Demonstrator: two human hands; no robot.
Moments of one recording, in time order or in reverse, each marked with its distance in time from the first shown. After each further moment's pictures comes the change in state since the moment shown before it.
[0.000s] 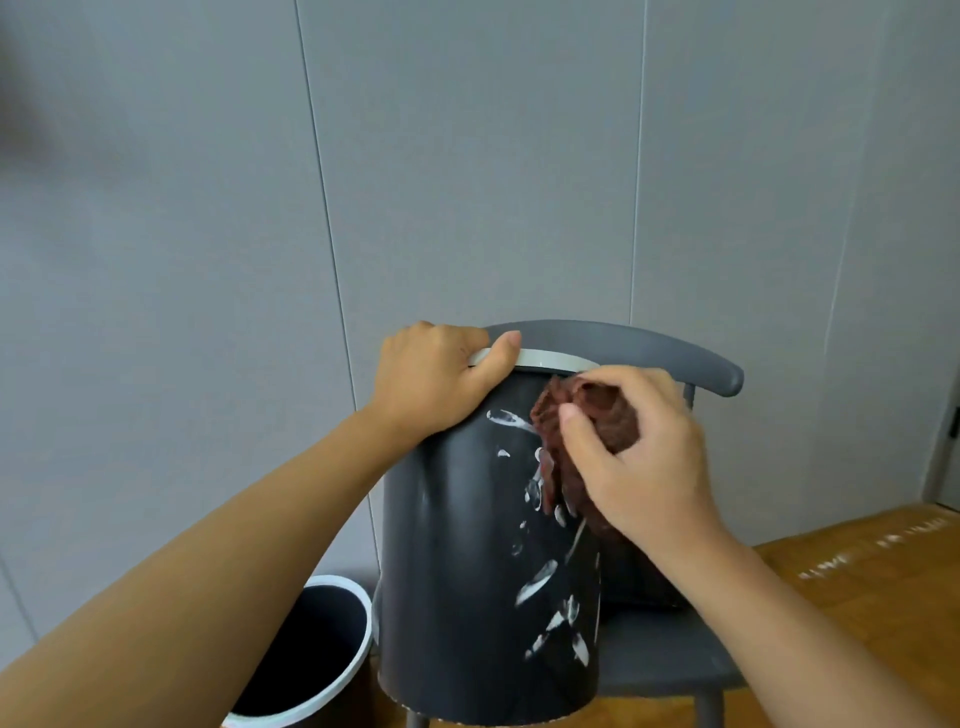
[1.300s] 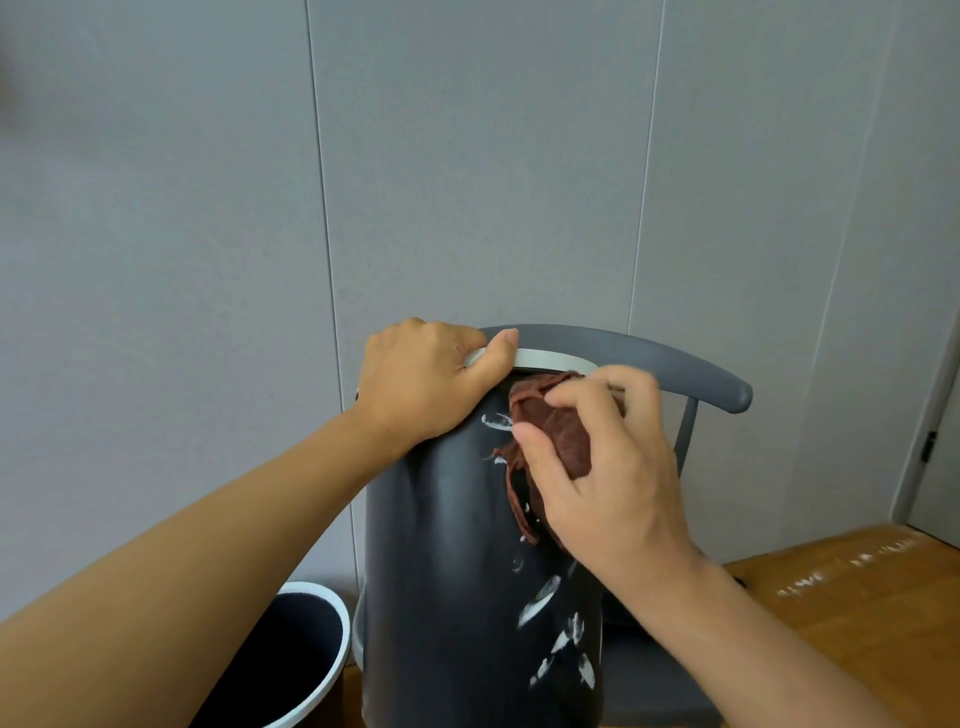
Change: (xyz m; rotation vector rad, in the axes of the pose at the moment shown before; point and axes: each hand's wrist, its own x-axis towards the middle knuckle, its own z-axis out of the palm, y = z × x) left_hand -0.002 -0.012 -0.001 0.015 0.008 -0.039; right_hand -0.004 -0.015 0.032 -0.189 -0.012 -0.162
